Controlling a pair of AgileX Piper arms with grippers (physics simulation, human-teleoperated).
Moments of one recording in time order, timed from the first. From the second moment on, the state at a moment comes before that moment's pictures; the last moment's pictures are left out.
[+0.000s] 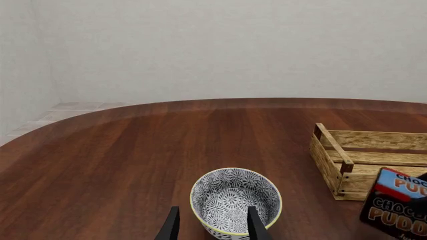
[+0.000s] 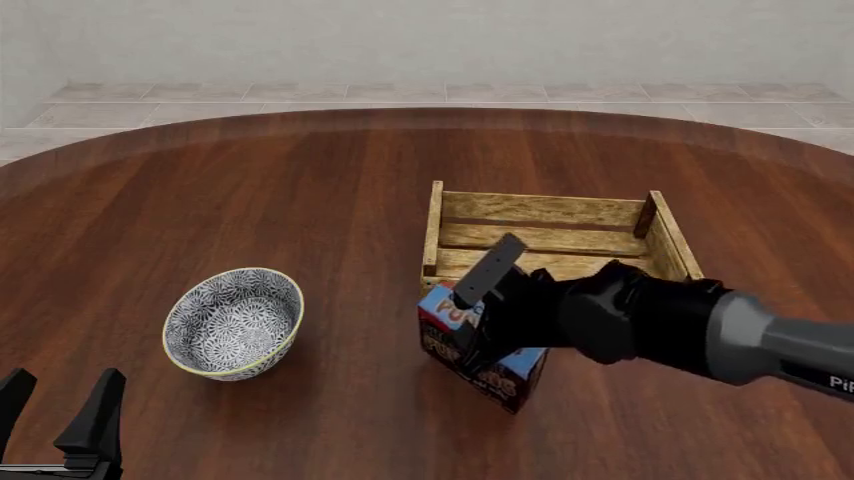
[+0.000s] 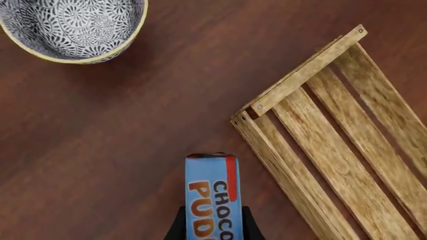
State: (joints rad) left arm 0.00 0.01 0.00 0.00 0.00; right arm 0.65 1.56 -0.92 0.30 -0.25
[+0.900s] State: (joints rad) left arm 0.00 0.01 0.00 0.00 0.00; right arm 0.40 1.35 -1.14 0.59 -0.68
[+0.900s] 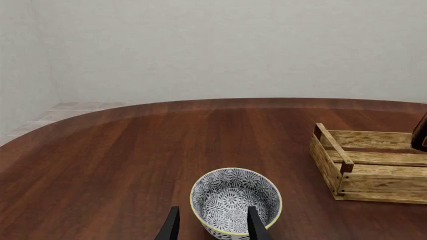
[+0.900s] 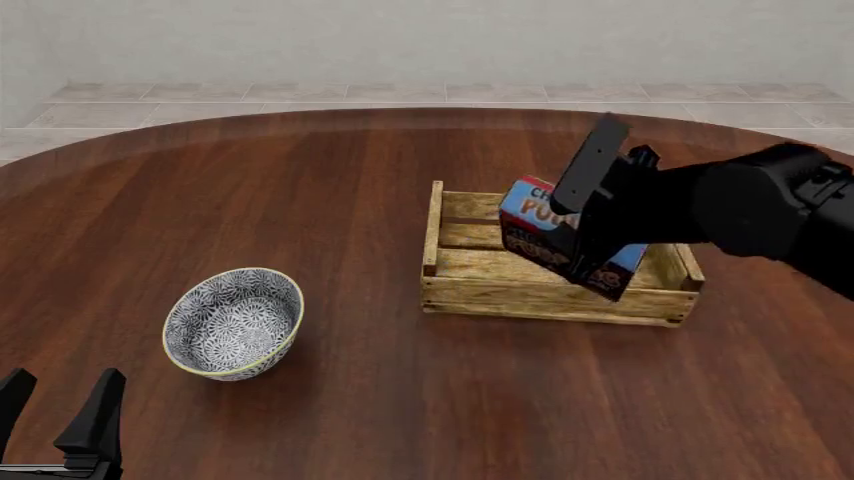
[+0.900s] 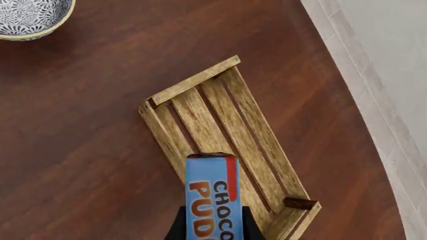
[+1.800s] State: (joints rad) left arm 0.00 0.01 0.00 0.00 0.00; right arm 0.32 1.62 -1.44 0.56 -0.74
